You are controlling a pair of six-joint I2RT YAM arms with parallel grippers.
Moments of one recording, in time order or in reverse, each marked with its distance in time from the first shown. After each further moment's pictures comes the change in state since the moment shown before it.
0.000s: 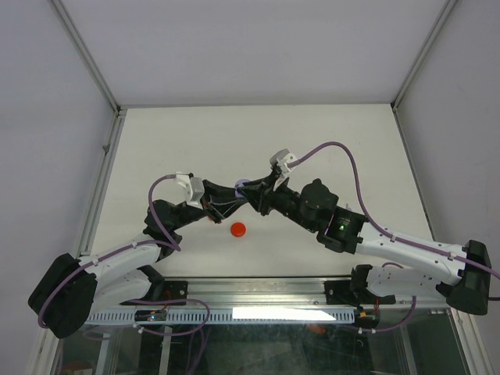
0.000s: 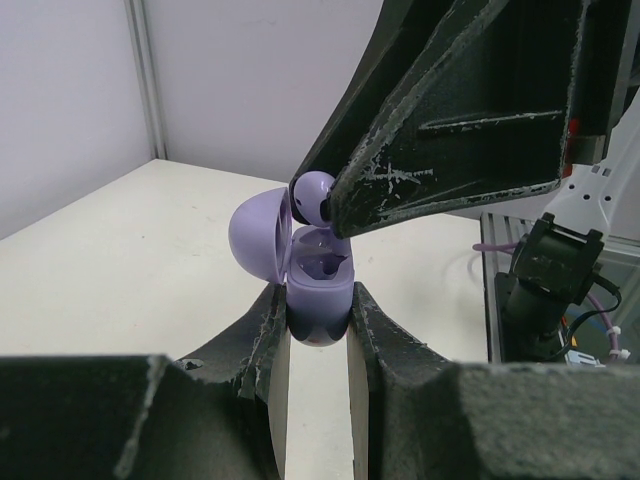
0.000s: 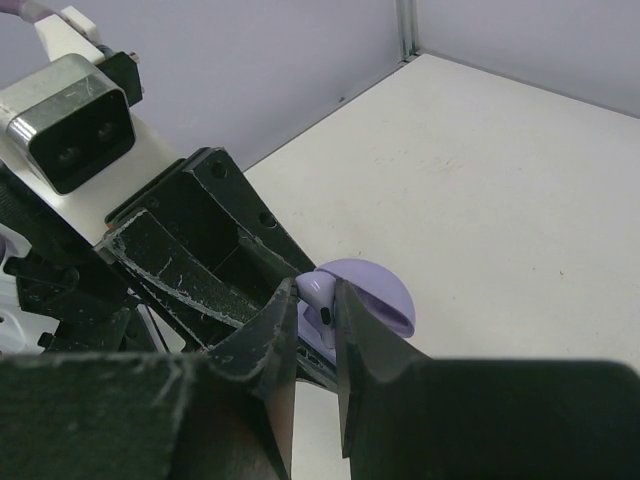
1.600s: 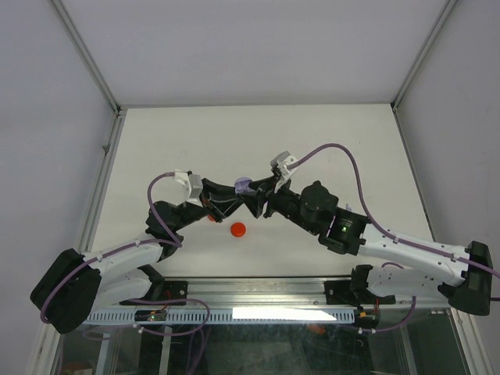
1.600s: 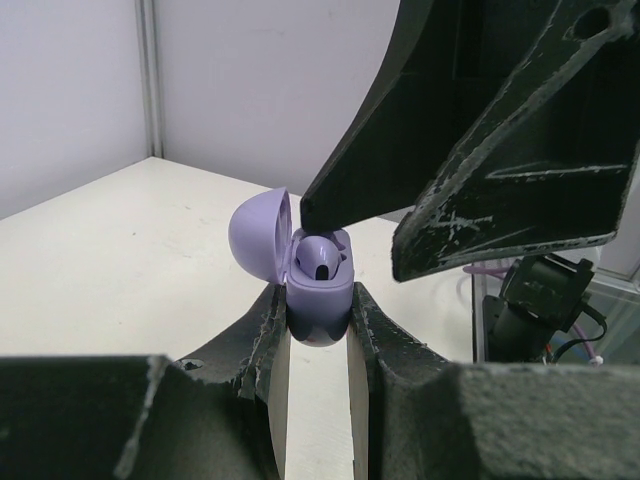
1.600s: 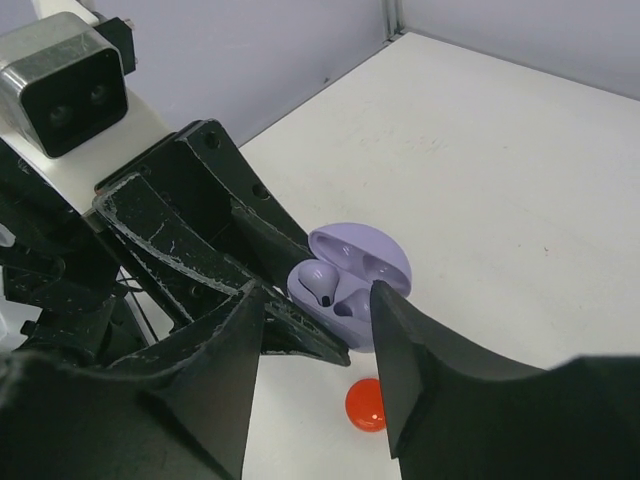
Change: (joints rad) left arm -0.012 0.035 -0.005 0.057 -0.040 -0.082; right arm 0.010 -0.017 -0.018 -0.026 0.035 -0.002
